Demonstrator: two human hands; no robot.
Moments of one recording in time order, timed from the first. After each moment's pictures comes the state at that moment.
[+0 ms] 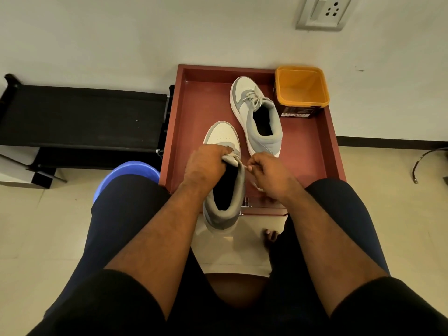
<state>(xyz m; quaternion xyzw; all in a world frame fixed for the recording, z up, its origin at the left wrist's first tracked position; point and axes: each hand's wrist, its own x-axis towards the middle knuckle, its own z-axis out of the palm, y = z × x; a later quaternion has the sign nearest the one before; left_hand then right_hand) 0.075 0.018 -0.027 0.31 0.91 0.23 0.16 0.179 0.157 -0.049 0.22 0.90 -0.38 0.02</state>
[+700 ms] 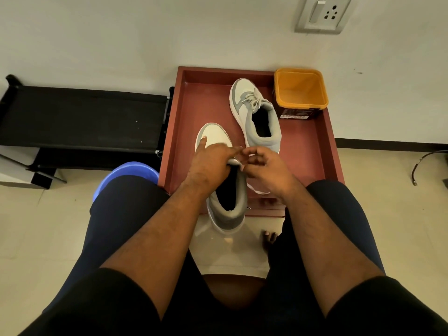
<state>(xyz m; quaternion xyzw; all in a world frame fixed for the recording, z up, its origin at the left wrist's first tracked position) 0.070 0.030 -0.038 0.42 0.89 0.11 0.14 0.173 0.152 -0.035 0.26 0.73 -0.63 0.00</state>
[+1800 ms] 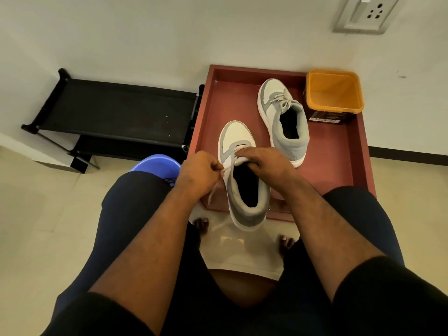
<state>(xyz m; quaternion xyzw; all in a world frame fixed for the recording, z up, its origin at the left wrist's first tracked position) 0.073 -0.041 -0.021 0.15 0.92 0.28 0.23 0.134 0.141 -0.047 -0.02 0.95 -0.30 0.00</state>
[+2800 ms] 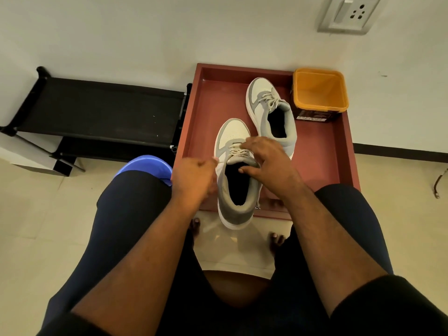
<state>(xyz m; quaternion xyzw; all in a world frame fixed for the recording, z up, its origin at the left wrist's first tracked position) 0.102 -0.027 -0.017 -0.06 0.85 0.48 0.21 0.155 0.154 -0.048 0.08 0.94 -0.33 -0.04</state>
